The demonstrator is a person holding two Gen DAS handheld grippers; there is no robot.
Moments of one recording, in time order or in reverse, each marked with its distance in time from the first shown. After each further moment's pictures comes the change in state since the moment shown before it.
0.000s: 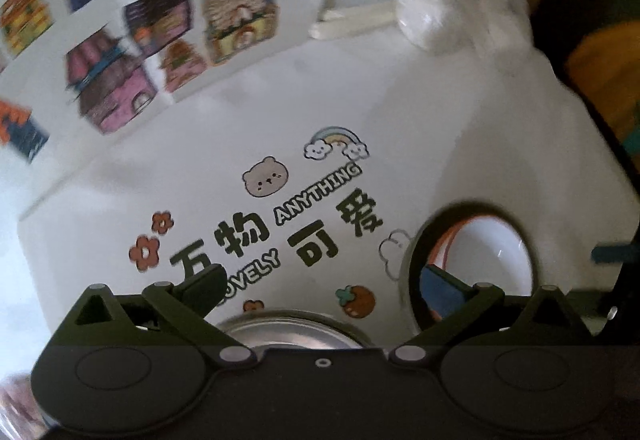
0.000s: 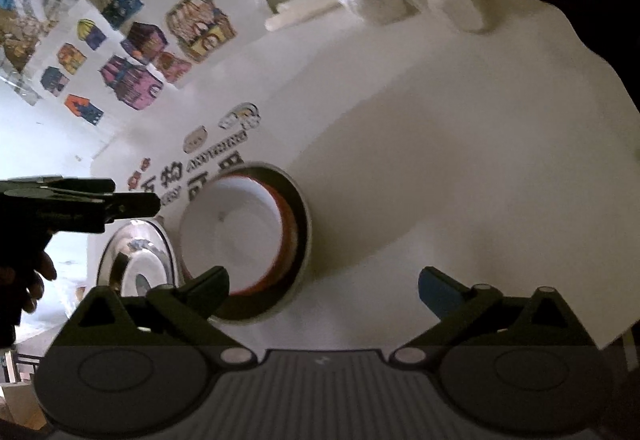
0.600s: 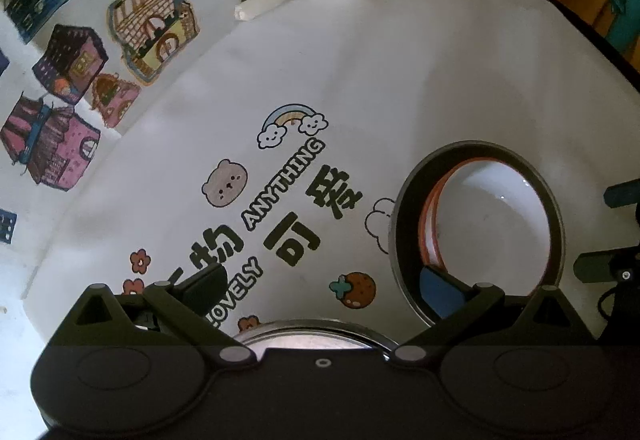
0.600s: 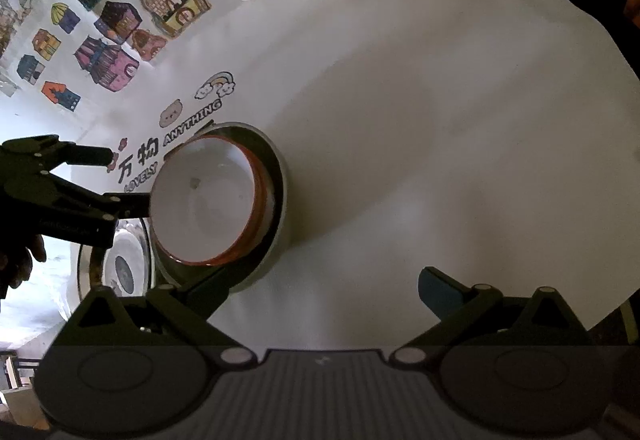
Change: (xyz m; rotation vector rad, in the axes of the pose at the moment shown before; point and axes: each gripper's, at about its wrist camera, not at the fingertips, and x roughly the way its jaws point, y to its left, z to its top) left arm 0.024 -0.029 0.005 0.258 0.090 0.034; right arm 0.014 -0.008 -0.011 0.031 0.060 -0.032
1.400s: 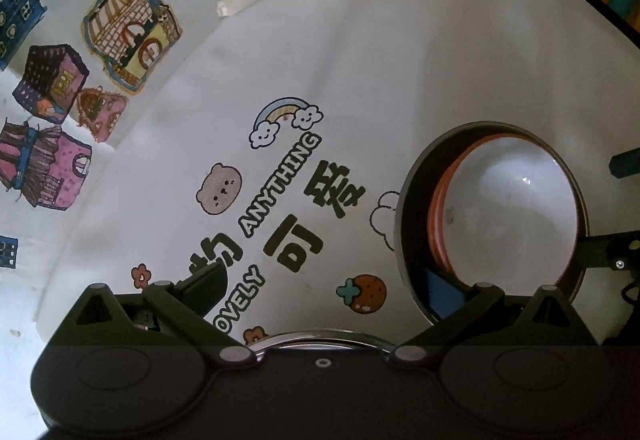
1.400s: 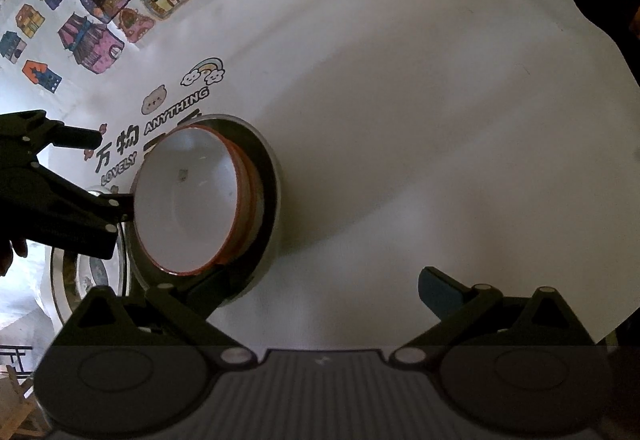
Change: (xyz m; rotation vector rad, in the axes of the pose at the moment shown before) left arm 0.012 -0.003 0.002 0.069 0.033 0.044; right arm 0.017 0.011 0.009 -0.054 0.025 -0.067
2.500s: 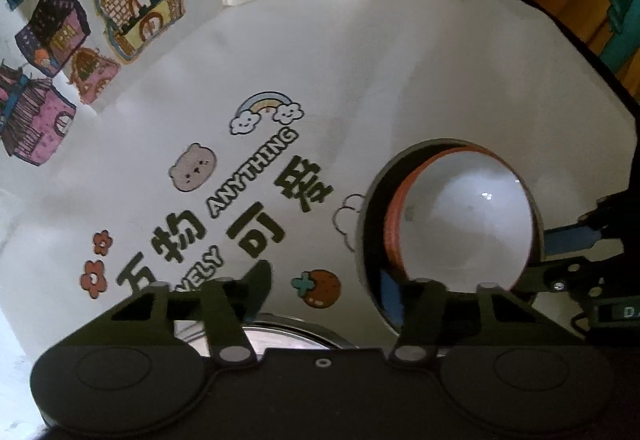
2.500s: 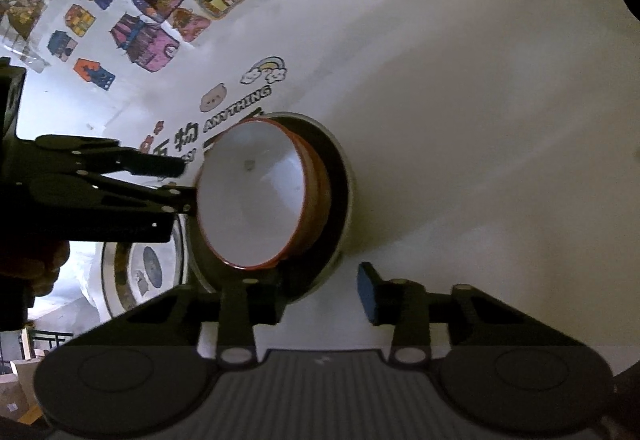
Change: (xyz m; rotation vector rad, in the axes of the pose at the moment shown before) left arm -0.009 0.000 -0.009 -0.152 -0.043 -0.134; right arm 0.003 0.012 0.001 -0.035 -0.006 0.186
